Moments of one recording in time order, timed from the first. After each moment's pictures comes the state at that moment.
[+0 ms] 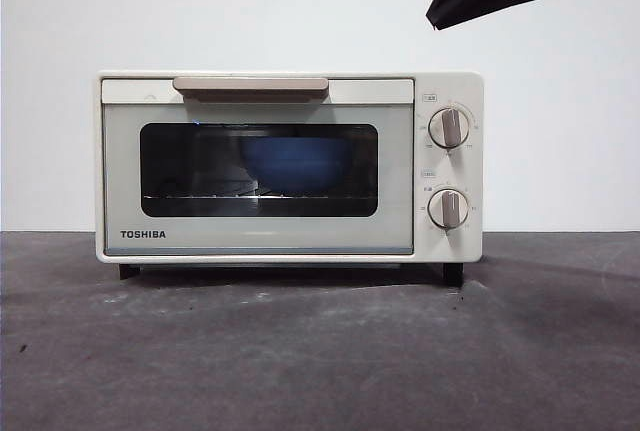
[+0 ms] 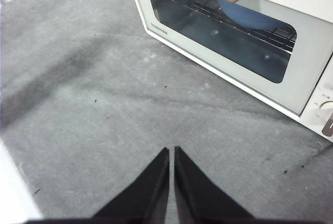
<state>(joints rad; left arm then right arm) 0.03 0.03 0.19 -0.10 -0.04 0.06 0.71 0.91 0.78 -0.40 -0.18 0.14</state>
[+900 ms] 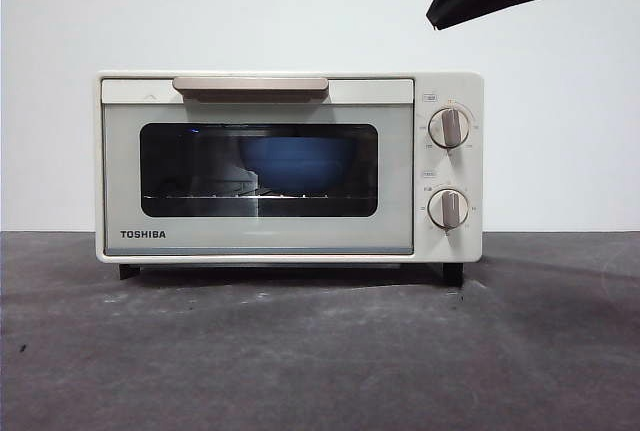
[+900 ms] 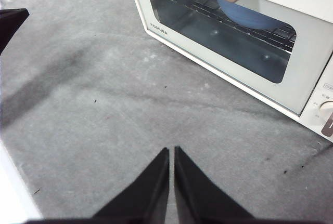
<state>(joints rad) 0.03 0.00 0.03 -0.16 -0.05 0.06 0.71 0.91 0.78 -0.40 -0.18 0.14</state>
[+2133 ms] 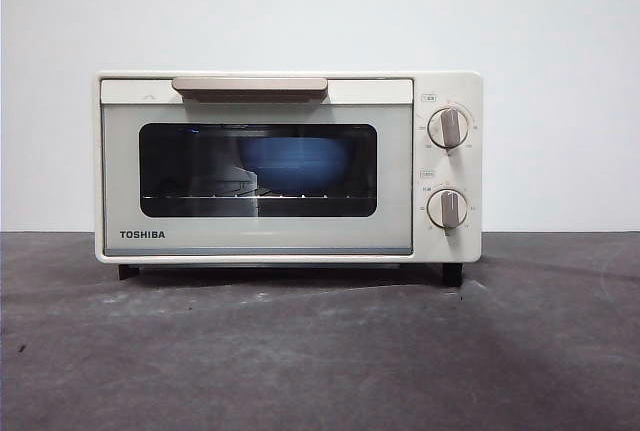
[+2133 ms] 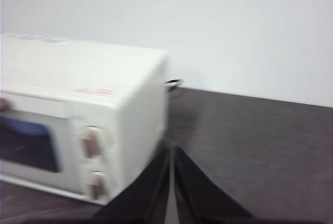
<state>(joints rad) 0.03 0.00 0.03 -0.16 -0.05 0.06 0.14 0.45 0.47 -0.07 -0.11 0.01</state>
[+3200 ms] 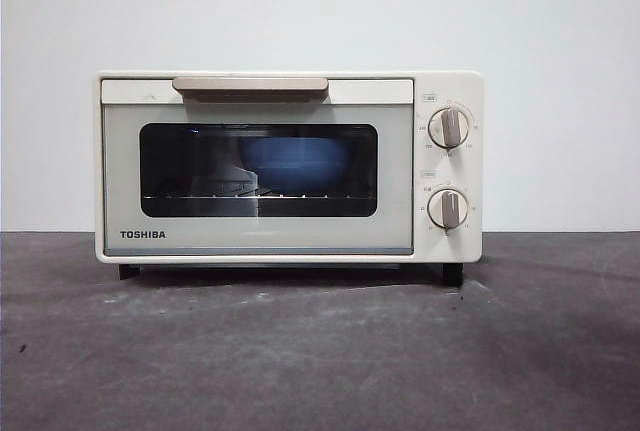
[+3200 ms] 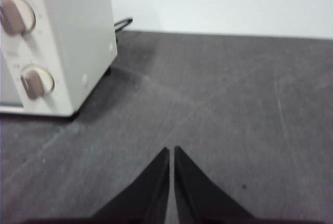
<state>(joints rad) 0.03 0.00 0.03 -0.16 -0.05 0.06 0.00 0.01 0.02 -0.16 -0.10 0.02</state>
